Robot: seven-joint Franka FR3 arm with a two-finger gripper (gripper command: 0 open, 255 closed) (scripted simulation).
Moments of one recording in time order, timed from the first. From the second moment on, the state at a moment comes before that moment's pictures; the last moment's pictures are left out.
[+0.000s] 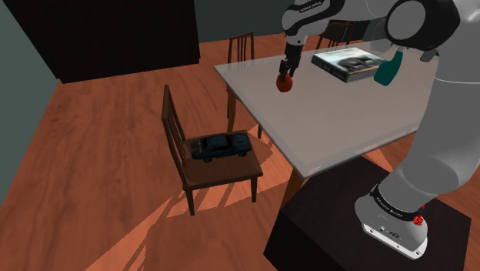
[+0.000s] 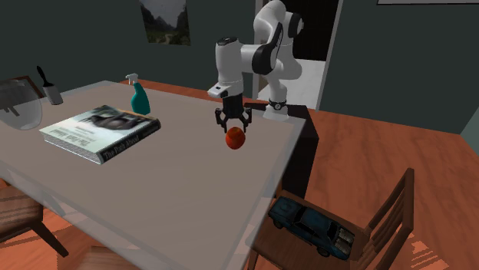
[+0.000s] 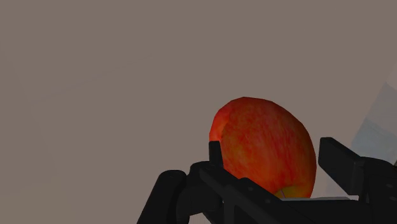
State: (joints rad) arm -0.15 0.37 -0.22 -1.67 0.15 1.99 -0.49
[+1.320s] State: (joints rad) arm -0.16 0.33 -0.23 -1.46 0.14 1.75 -0.47
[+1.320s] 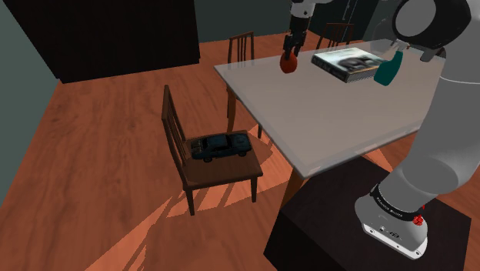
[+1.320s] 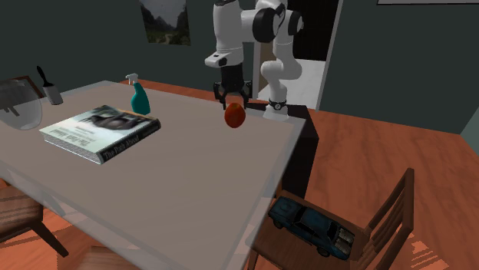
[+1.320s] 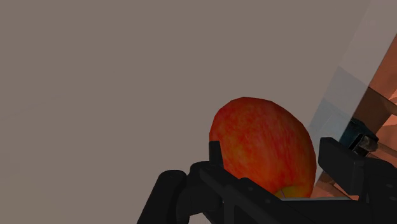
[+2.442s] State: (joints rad) arm -0.31 0.40 -0.30 -1.32 0.17 1.66 -0.67
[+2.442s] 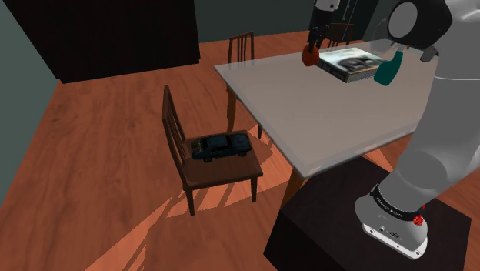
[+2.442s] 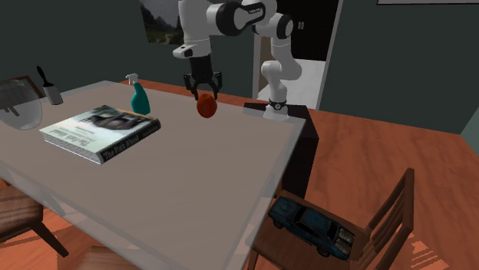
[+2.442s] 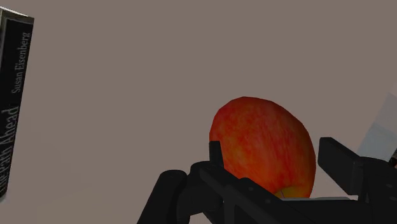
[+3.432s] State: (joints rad) arm -0.64 0.74 -0.33 -0.83 0.26 1.49 -0.94
